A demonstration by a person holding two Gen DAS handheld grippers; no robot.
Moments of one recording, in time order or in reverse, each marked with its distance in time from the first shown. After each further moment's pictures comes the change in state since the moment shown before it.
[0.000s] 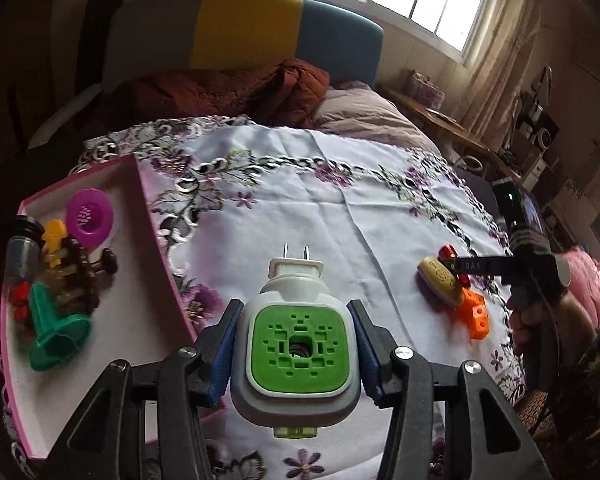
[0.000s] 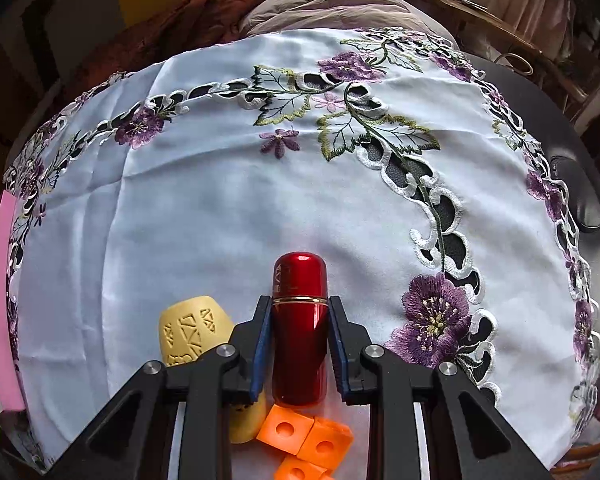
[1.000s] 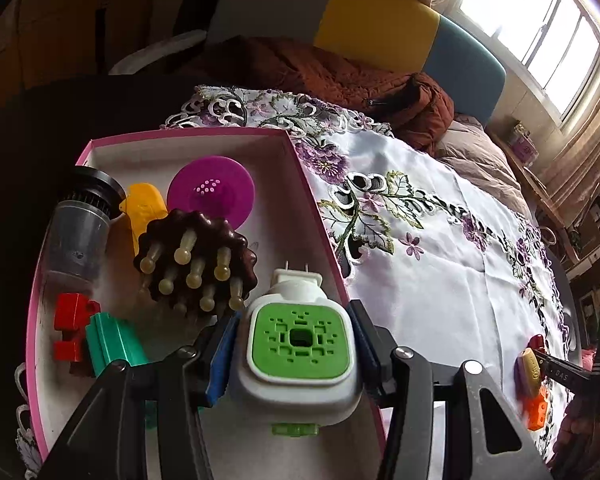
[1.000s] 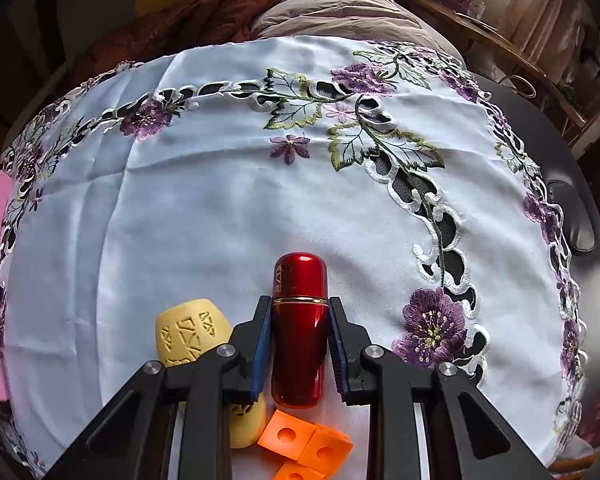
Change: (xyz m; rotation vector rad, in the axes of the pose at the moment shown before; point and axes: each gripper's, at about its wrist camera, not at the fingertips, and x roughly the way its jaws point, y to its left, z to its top) left arm 0.050 0.116 0.028 -0.280 0.035 0.173; right arm -0.002 0.006 0.000 -0.073 -0.018 -0.041
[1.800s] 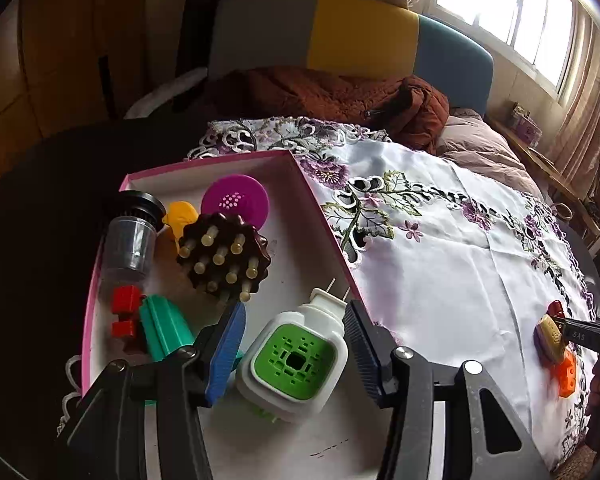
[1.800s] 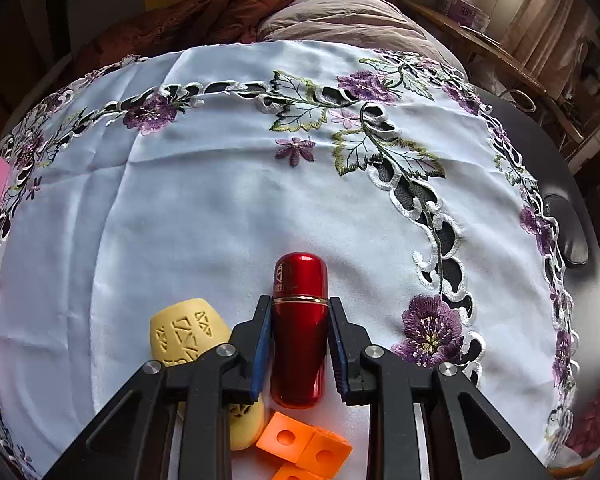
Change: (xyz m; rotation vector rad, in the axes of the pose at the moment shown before) left arm -0.043 -0.014 -0.025 0.121 -0.100 0.114; right arm -0.001 0.007 -0.003 -0.050 -0.023 -0.035
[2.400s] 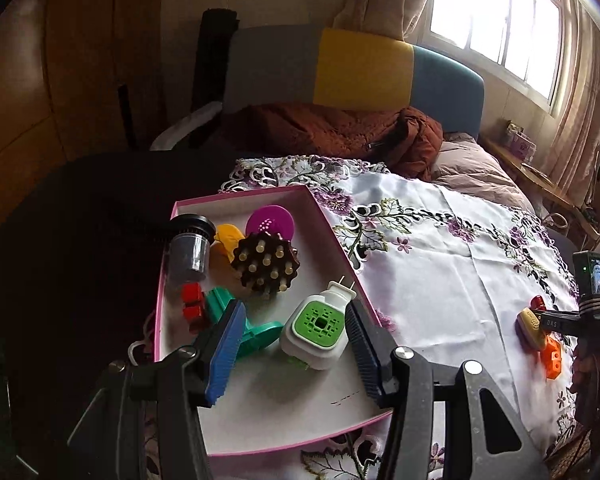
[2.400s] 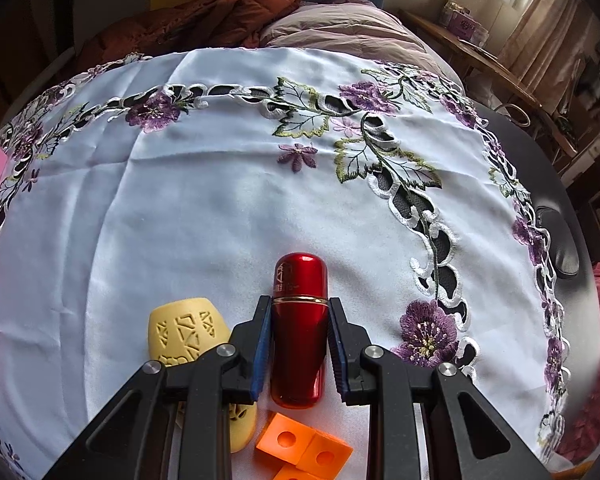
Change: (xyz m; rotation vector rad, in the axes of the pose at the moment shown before) left arm -0.073 0.018 -0.016 0.005 -0.103 0.027; right arm -0.002 0.005 -0.003 -0.030 -0.032 -0.040
